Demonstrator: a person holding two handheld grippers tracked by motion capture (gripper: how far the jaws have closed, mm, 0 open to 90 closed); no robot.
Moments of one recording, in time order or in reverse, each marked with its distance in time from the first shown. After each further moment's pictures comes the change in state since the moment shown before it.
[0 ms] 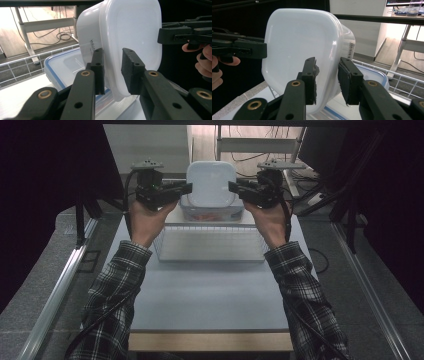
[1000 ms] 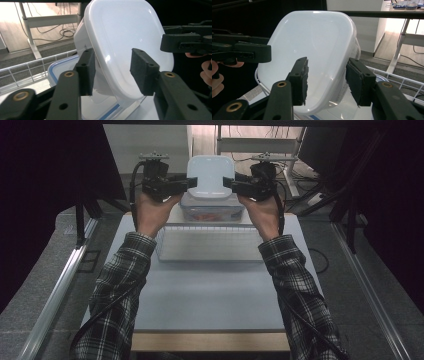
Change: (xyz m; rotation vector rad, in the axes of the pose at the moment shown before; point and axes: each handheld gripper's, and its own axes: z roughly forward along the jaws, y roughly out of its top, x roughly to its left) left arm 0.009 0.013 0.023 0.025 0.040 -0.029; right arm -0.006 0.009 0.022 0.030 -0.023 0.034
